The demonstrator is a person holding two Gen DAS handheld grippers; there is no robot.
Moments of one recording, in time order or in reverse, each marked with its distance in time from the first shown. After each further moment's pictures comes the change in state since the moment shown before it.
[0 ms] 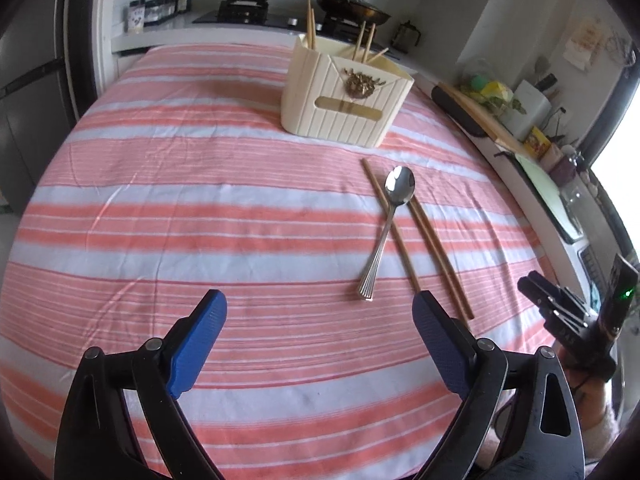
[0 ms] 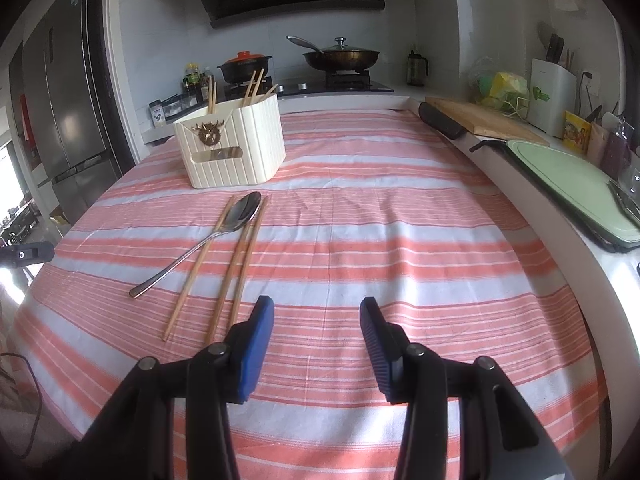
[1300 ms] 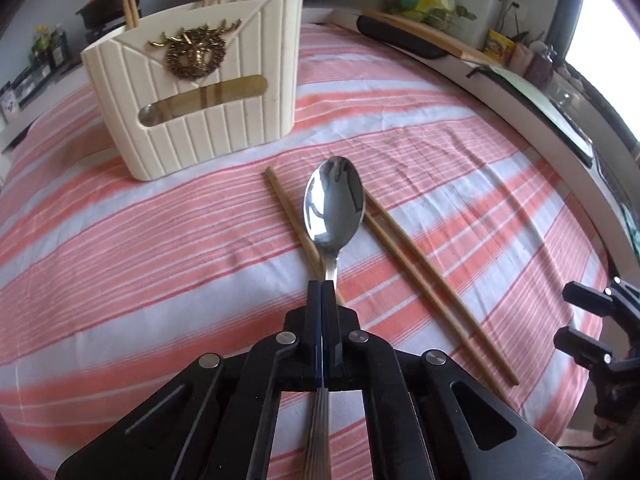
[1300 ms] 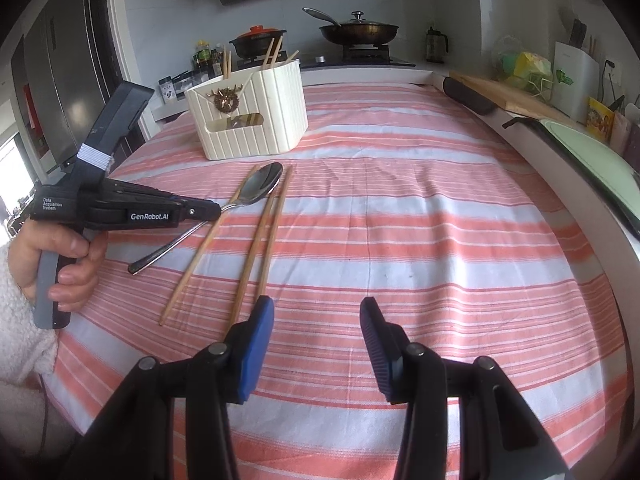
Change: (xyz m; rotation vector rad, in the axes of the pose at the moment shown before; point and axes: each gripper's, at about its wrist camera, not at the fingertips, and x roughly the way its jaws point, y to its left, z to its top) left arm 0.130 -0.081 0.065 0.361 0.106 -0.044; right arm 0.021 0.018 -0.002 -0.018 0.065 0.045
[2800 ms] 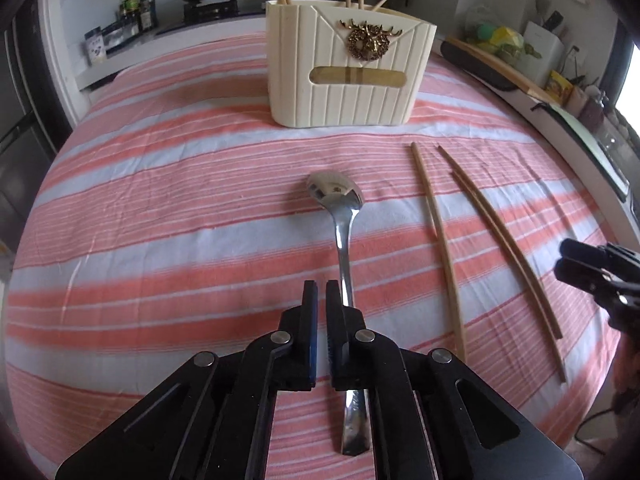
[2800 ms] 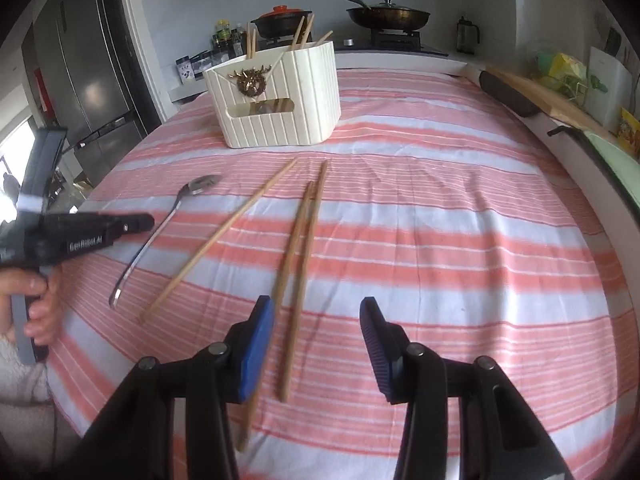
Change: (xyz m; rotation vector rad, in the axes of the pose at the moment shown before) left arm -0.044 0.059 -0.061 -0.188 -0.047 0.146; right arm 0.044 0.021 0.042 -0.015 0.097 0.113
